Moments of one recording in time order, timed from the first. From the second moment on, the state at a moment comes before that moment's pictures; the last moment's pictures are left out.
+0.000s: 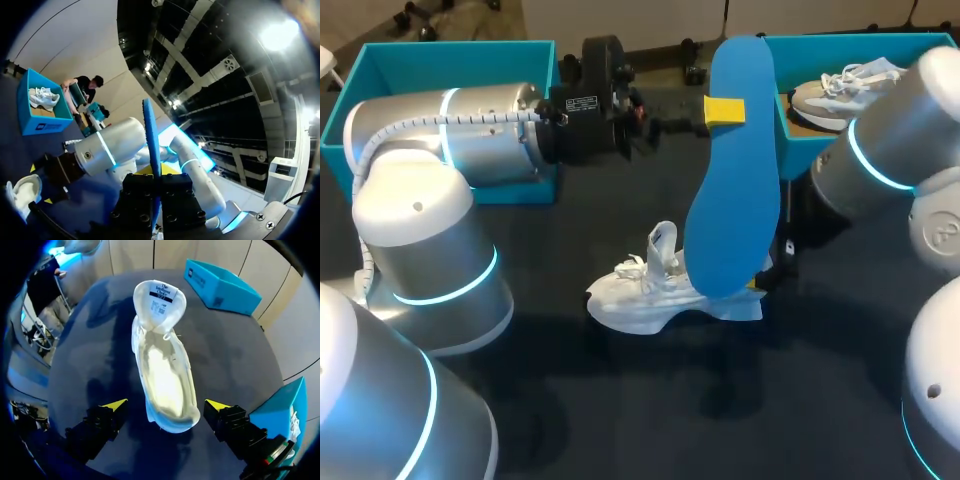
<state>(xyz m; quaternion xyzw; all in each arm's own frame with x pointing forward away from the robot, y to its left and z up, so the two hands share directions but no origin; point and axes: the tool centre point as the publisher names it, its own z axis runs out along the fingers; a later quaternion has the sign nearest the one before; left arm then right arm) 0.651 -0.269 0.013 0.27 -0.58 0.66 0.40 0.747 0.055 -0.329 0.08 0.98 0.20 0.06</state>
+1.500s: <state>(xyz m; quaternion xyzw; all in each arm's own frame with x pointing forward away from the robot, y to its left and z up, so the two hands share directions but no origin) 0.651 -0.269 0.013 0.27 -0.58 0.66 0.40 0.743 0.057 -0.317 0.11 0.99 0.07 0.01</state>
